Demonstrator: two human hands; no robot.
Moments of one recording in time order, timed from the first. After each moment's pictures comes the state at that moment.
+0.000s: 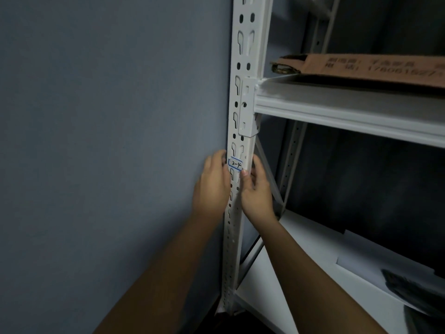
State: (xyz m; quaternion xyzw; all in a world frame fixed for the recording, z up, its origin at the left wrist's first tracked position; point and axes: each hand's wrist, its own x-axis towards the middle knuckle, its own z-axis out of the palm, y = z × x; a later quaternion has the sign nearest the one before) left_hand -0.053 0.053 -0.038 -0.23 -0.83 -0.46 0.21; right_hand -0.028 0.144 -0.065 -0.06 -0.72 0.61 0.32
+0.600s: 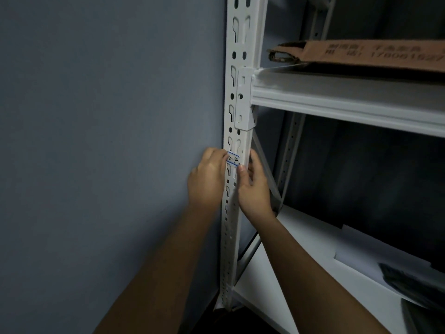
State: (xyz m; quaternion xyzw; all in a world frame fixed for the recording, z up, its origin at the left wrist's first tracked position) left_hand -0.069 0.057 -0.043 -0.24 -0.83 -0.40 0.30; right_hand -0.035 0.146 -0.073 -0.06 -0.72 0.61 0.33
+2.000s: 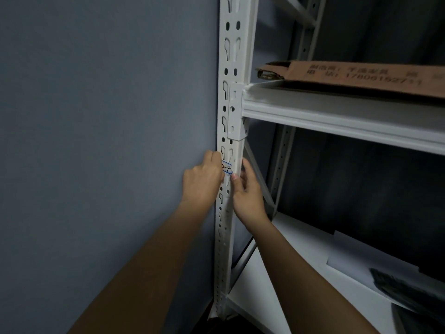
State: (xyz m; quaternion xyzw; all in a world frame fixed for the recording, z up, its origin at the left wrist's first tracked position) left_hand -0.075 0.060 -0.025 -0.24 -0.88 -0.08 0.39; right_hand -0.035 0.151 -0.070 -0.04 -0.72 0.62 0.31
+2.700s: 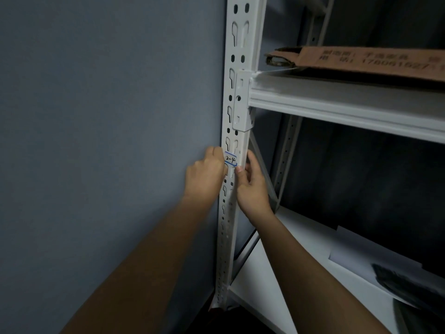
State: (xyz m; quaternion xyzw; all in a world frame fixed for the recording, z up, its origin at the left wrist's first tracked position) left_hand -0.061 0.056 -0.019 -0.23 -0.94 -0.09 0.22; right_hand -0.037 0.153 -0.072 -0.01 -0.71 0.62 0.32
